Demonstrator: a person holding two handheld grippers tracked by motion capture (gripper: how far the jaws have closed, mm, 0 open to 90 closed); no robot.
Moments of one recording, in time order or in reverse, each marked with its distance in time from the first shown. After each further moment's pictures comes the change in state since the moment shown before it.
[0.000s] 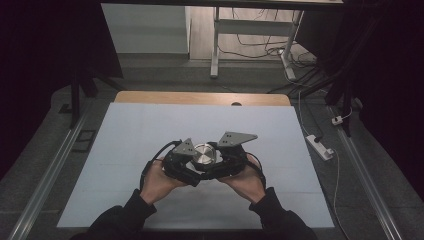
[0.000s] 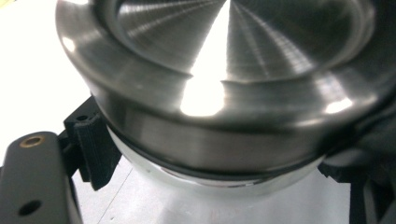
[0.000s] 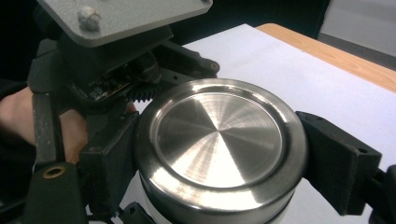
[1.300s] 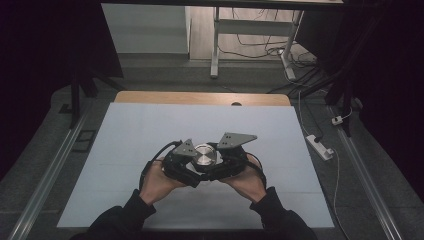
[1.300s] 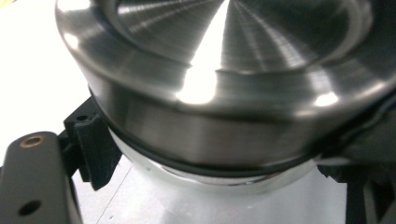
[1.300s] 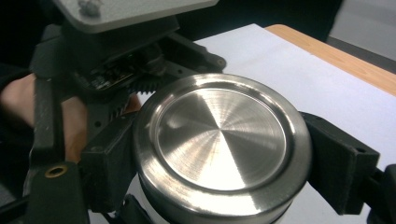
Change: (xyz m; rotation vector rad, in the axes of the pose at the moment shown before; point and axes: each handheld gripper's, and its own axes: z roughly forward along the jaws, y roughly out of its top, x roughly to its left) left arm -0.001 0.001 -0.002 0.010 -0.023 0.029; right arm 0.000 -0.001 0.000 0.004 0.024 -0.046
